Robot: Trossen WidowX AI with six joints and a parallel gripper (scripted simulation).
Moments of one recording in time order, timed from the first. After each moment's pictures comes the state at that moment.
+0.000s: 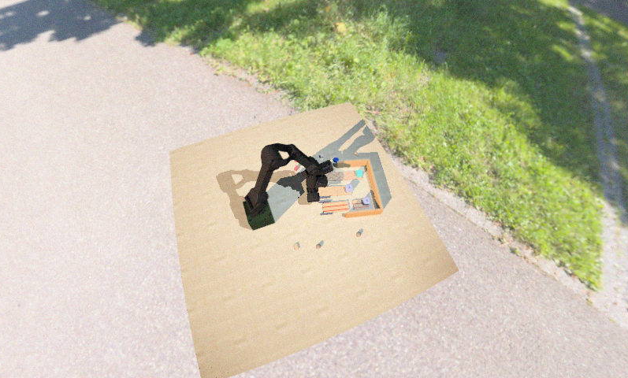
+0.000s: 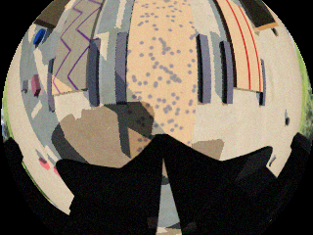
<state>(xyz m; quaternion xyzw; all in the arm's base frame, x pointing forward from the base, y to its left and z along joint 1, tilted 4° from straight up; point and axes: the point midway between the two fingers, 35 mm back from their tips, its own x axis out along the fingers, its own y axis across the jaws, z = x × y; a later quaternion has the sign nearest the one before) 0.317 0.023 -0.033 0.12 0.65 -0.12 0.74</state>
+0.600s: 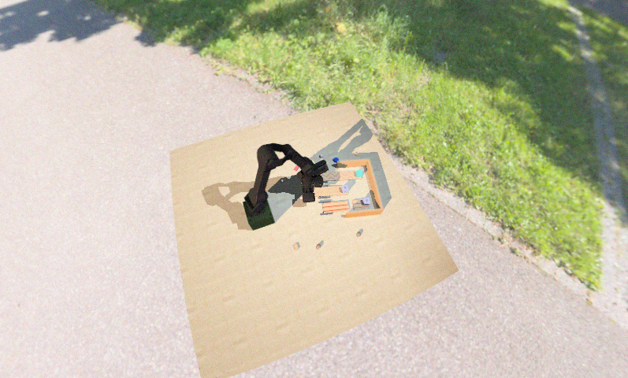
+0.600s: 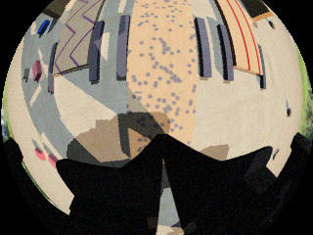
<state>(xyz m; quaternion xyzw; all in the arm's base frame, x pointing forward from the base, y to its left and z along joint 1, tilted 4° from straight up) 0.296 0.031 -0.036 0.12 0.65 -0.12 0.74</state>
